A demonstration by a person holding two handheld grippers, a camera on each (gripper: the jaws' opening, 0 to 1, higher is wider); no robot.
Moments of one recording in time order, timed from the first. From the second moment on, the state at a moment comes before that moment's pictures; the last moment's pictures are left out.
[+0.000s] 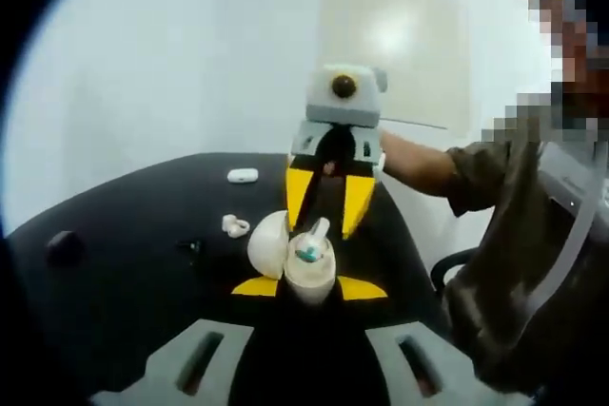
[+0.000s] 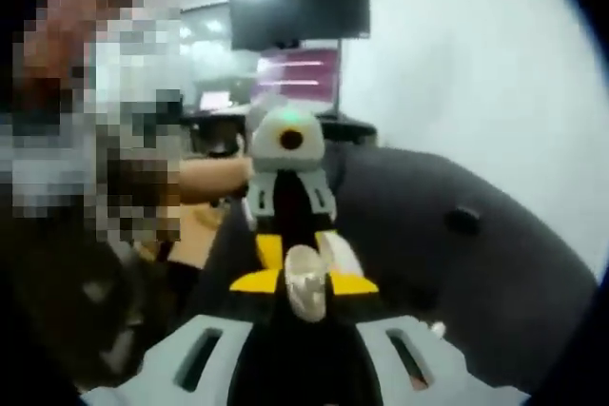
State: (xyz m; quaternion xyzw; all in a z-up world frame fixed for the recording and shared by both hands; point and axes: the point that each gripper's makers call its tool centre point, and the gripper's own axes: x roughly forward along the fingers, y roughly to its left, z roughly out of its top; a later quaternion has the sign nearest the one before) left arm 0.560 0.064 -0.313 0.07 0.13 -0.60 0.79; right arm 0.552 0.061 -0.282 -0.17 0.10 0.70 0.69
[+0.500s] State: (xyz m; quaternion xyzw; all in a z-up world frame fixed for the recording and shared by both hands) left arm 0.561 0.065 -0.314 0.07 0.13 -0.60 0.79; right arm 0.553 0.054 -0.278 -0.20 0.07 0.69 0.69
